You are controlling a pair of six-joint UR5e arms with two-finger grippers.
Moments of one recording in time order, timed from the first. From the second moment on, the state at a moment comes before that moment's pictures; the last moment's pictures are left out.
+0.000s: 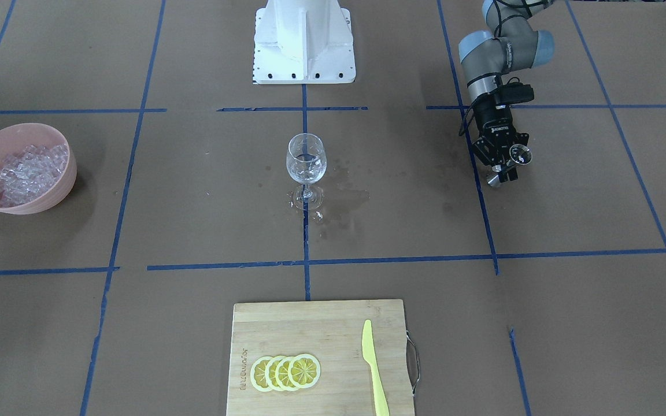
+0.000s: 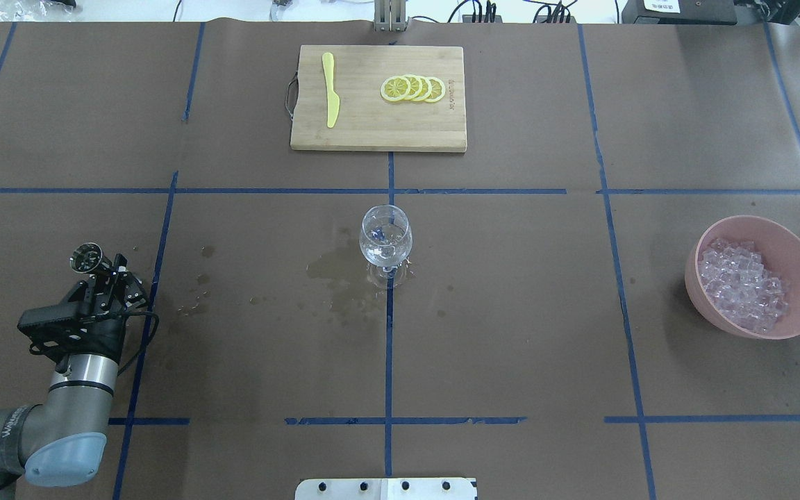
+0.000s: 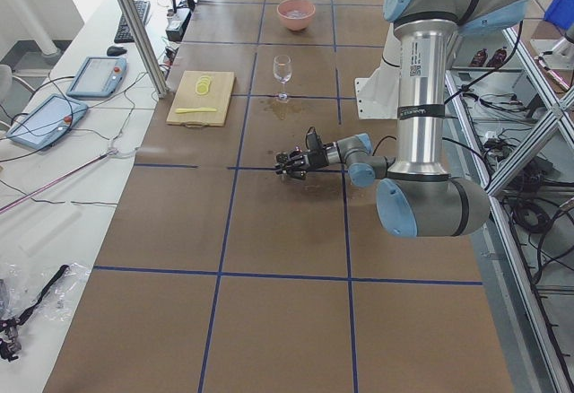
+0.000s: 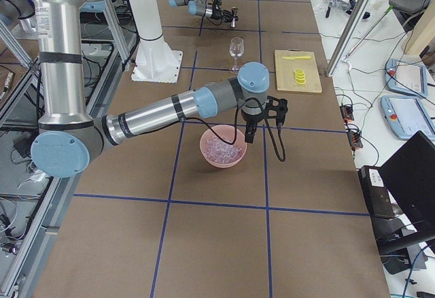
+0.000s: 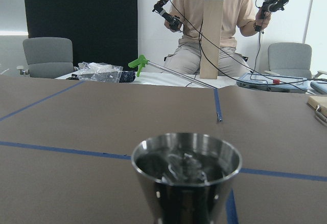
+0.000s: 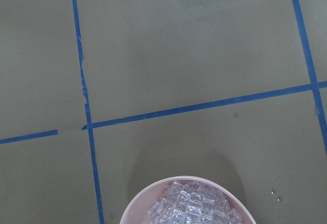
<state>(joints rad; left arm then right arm) -0.16 -1.51 -1.72 -2.12 -0.39 -1.77 1.44 -1.56 1.92 -1.55 2.49 0.56</state>
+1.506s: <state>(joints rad) -0.29 -1.67 -1.90 -2.16 -0.40 -1.33 1.44 -1.56 1.92 -1.55 2.49 0.56</state>
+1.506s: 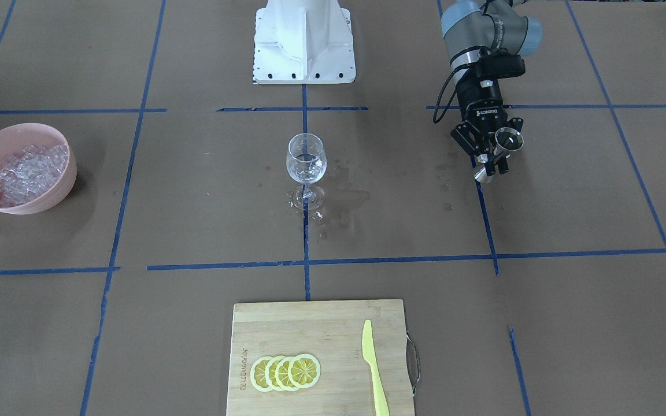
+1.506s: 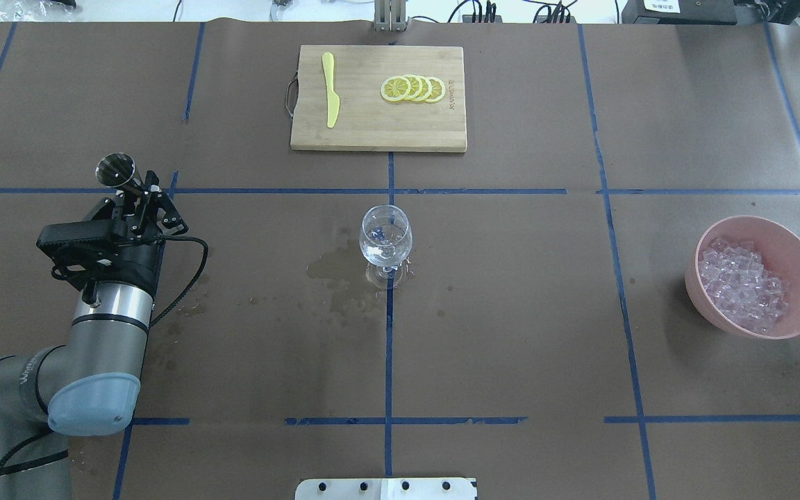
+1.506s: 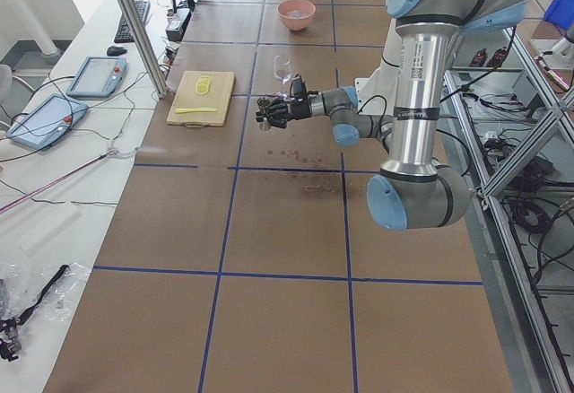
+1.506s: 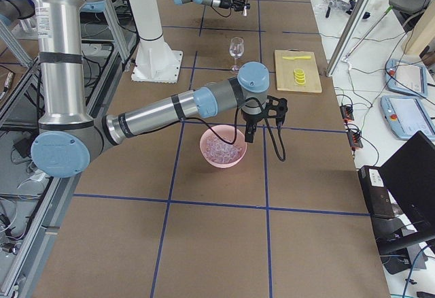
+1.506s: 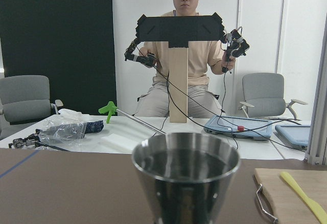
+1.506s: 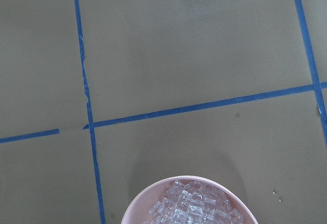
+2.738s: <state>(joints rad) -0.27 -1.95 -1.90 -2.21 -0.52 -1.00 1.44 -1.56 1.92 -1.53 2.49 0.56</state>
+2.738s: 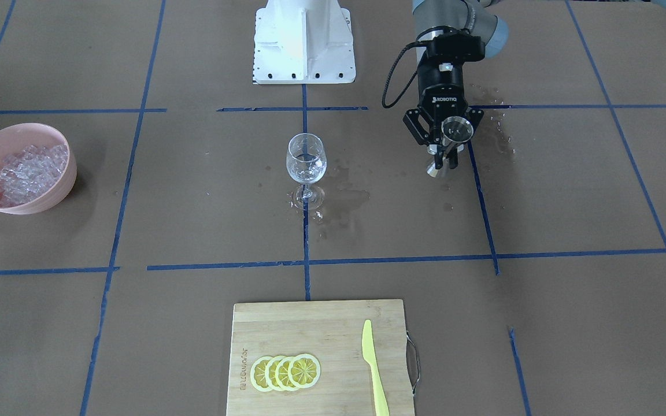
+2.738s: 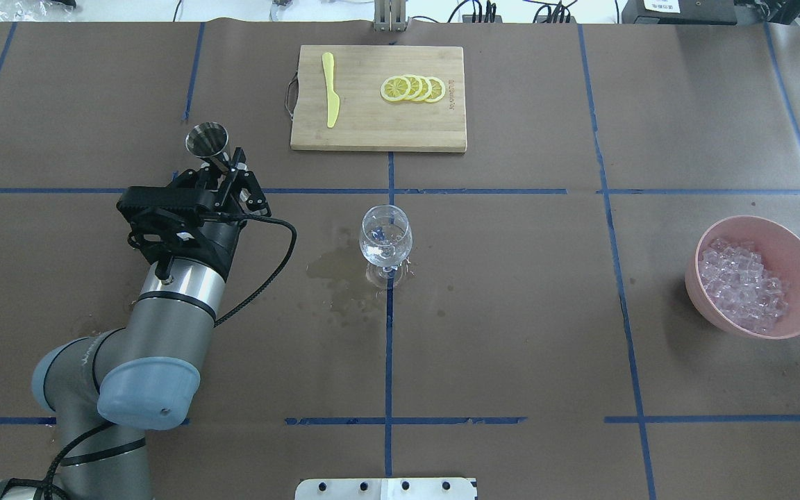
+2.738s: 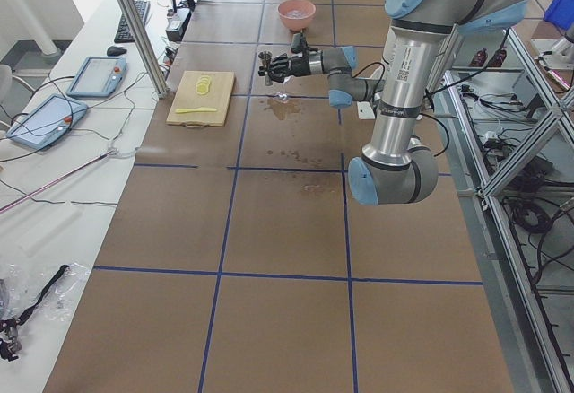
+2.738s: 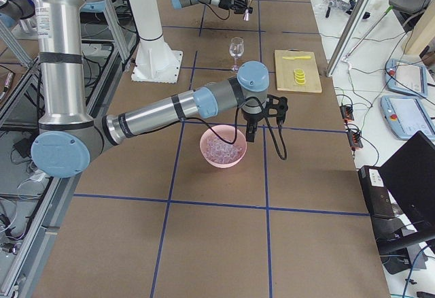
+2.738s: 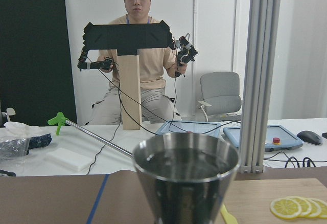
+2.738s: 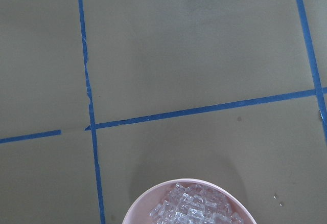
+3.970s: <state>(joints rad) -0.18 -2.06 -1.82 -2.21 -0.51 -0.67 1.43 -1.56 1.92 -1.53 2.49 0.56</state>
